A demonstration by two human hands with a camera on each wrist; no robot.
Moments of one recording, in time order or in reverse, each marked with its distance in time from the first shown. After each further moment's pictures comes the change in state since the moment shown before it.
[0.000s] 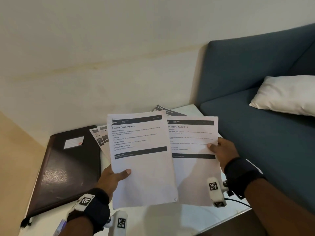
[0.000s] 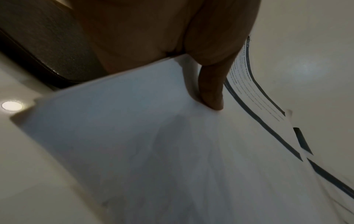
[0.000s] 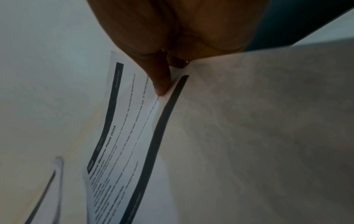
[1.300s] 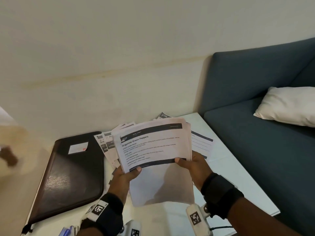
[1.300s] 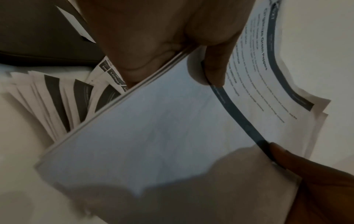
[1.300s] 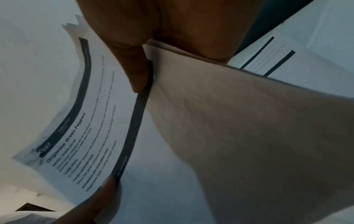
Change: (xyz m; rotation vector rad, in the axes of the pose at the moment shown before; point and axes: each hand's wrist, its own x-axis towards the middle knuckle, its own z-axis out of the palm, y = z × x) left_hand -0.011 0.019 0.029 -0.194 -0.044 0.191; right_hand -0.082 -0.064 0.076 0.294 -0.415 -0.101
